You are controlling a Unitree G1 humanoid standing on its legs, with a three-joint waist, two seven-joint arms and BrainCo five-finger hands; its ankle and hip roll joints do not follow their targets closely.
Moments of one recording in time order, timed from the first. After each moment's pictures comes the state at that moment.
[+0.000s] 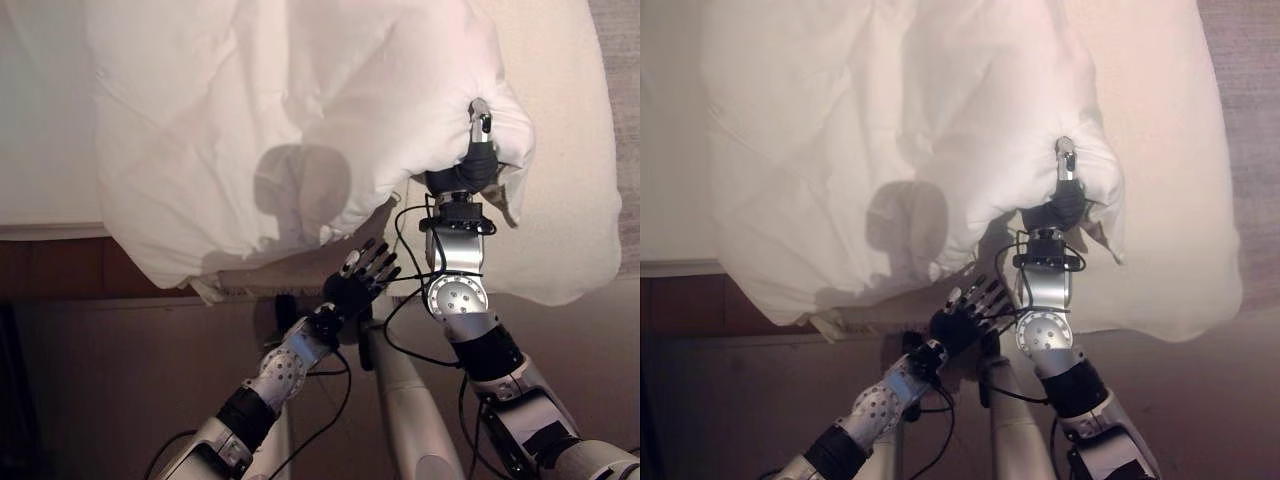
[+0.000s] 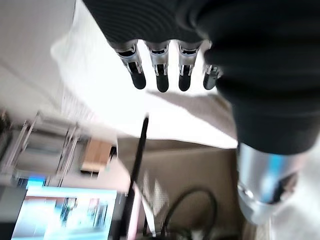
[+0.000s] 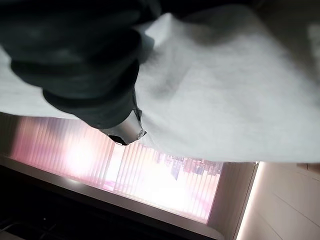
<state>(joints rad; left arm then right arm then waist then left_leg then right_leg) -0.44 0.13 -0.55 0.26 -1.44 0.10 -0.25 -0.65 -0.20 0.30 -0.10 1.41 -0.56 -0.07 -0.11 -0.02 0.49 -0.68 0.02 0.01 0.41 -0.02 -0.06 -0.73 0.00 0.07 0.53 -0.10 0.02</state>
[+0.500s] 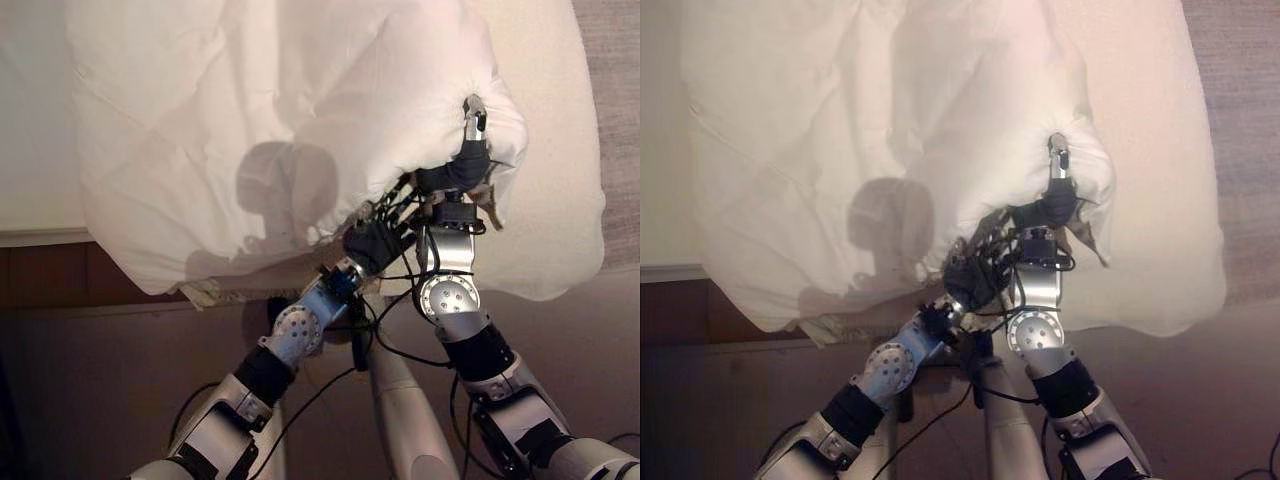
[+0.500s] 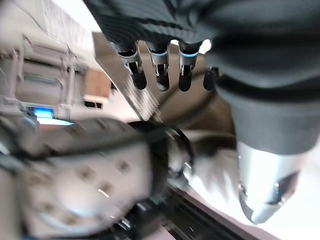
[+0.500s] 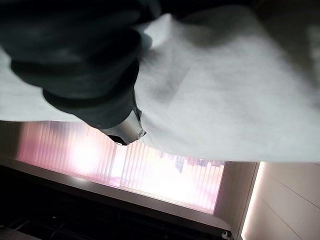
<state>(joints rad) -0.57 0.04 -0.43 0.18 -1.51 0.09 -0.41 -0.66 -0.16 0.28 -0.10 1.46 -0.57 -0.01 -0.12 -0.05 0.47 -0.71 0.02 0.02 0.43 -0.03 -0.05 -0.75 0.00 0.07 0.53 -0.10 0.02</state>
